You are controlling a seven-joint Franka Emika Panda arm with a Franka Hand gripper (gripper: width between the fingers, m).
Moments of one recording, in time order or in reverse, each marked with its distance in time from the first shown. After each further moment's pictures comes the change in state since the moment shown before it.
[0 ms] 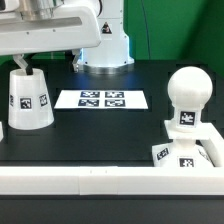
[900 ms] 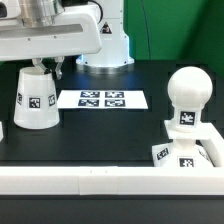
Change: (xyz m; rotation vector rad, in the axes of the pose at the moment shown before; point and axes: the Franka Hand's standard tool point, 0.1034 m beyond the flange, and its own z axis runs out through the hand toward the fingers) arm 0.001 -0.004 0.004 0.000 -0.009 -0.007
